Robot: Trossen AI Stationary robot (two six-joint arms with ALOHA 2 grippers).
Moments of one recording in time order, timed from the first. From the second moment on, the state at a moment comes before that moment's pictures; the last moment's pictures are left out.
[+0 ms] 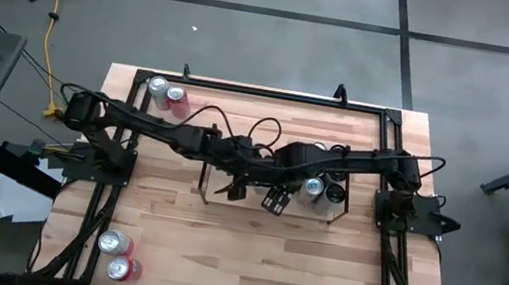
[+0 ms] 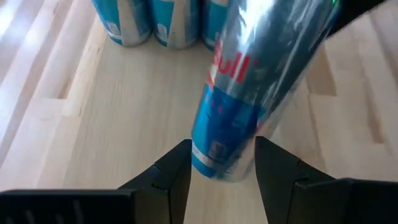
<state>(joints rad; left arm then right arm) 0.00 1.68 1.14 -0.23 0.00 -0.04 0.11 1.98 1.92 -1.49 0.07 0.56</state>
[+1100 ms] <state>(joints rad) 0.00 1.84 1.14 -0.02 -0.01 -0.06 0.11 1.98 1.91 -1.46 0.04 0.56</state>
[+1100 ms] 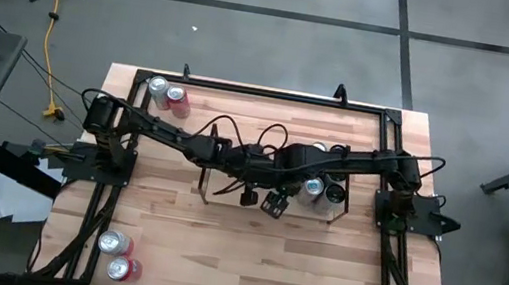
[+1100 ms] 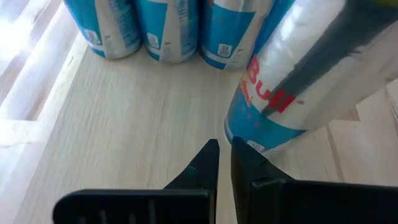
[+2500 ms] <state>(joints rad) 0.22 1.27 1.14 -0.51 -0.15 0.07 0.07 1.86 1.97 -1.33 0.18 0.47</state>
